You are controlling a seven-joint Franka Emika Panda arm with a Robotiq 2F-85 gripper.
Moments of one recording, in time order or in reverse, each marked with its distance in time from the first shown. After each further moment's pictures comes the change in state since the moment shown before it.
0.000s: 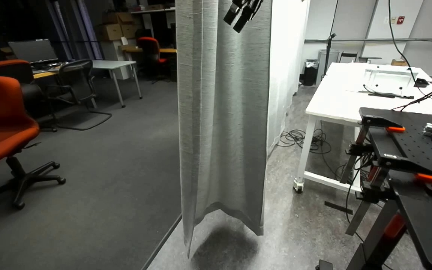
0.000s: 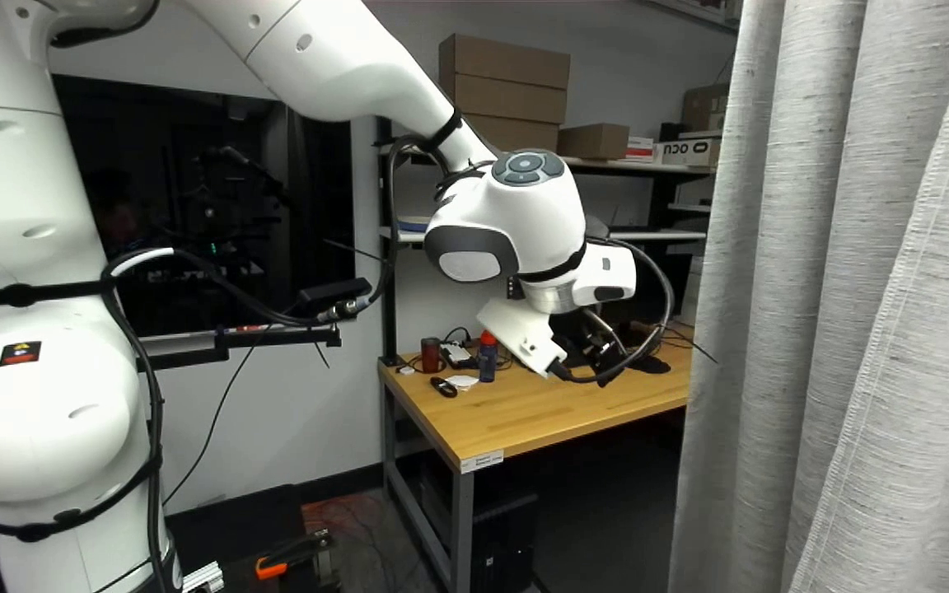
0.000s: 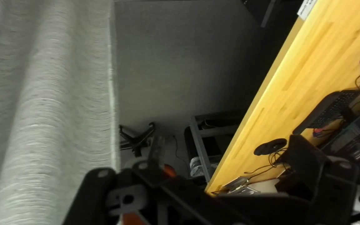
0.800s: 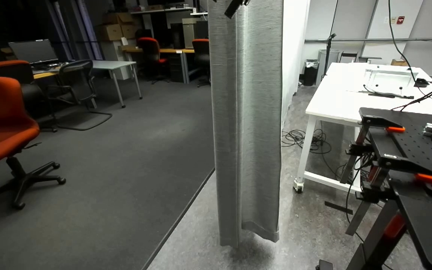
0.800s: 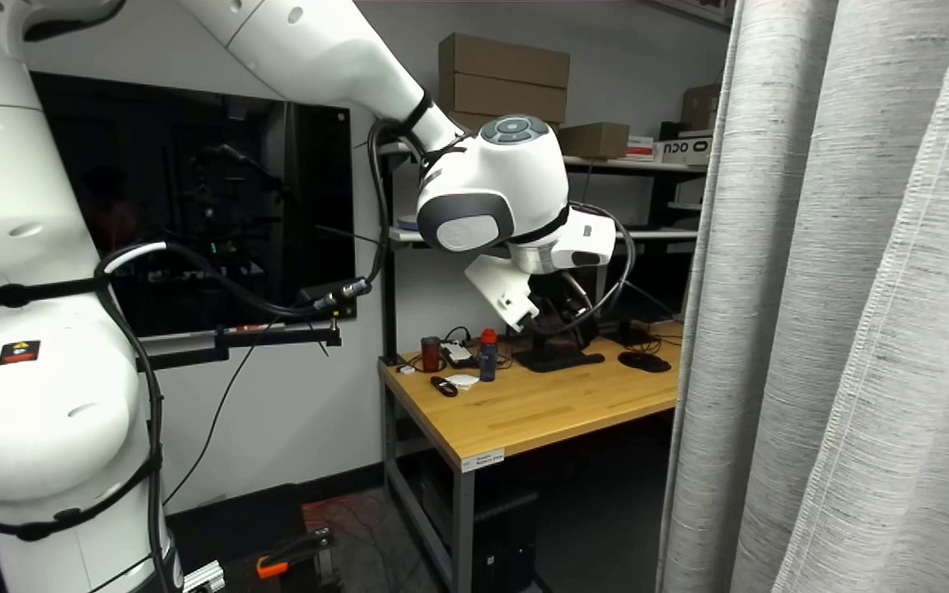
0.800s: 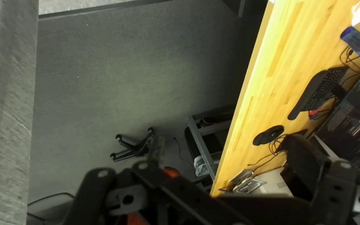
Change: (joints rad) arm -0.002 -0.047 0.069 0.026 -0.175 -0.044 0.372
